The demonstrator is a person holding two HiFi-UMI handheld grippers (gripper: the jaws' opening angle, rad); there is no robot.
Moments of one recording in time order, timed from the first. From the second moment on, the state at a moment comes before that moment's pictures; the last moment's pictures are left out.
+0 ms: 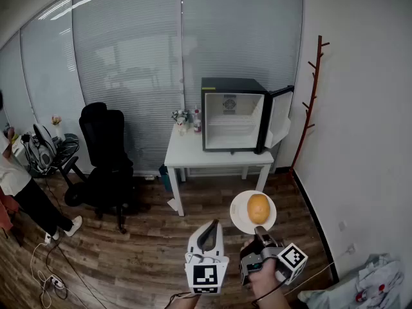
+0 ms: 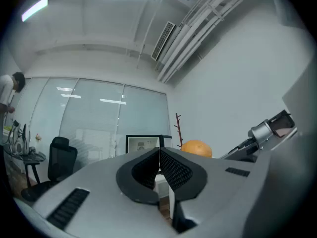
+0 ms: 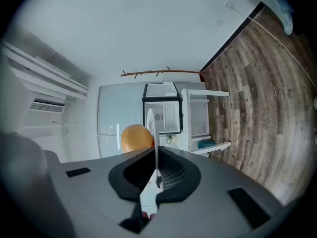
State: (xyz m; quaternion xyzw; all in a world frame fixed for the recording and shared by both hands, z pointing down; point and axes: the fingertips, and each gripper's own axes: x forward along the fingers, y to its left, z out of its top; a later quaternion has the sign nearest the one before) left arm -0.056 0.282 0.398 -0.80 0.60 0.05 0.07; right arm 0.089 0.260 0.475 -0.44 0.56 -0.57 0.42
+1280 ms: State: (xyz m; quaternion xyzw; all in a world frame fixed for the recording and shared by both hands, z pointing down) left arm 0.048 0.266 0.406 -0.78 0.62 0.04 0.06; right arm 0.186 0.244 0.484 -0.41 0.58 -0.58 0.40
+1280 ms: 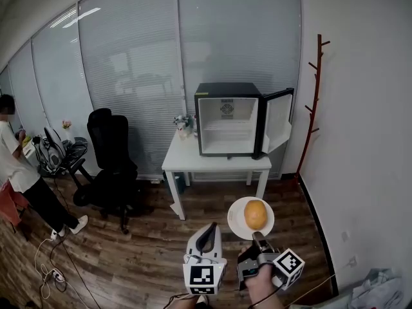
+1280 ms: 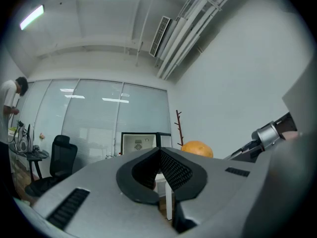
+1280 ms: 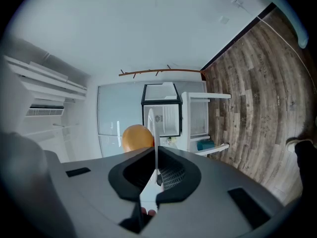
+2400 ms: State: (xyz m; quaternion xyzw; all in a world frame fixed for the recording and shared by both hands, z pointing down) left arm -0.060 -0.011 0.388 -0.80 0.59 0.06 0.08; right arm 0.079 -0.024 0.464 -0.44 0.57 -0.56 0.41
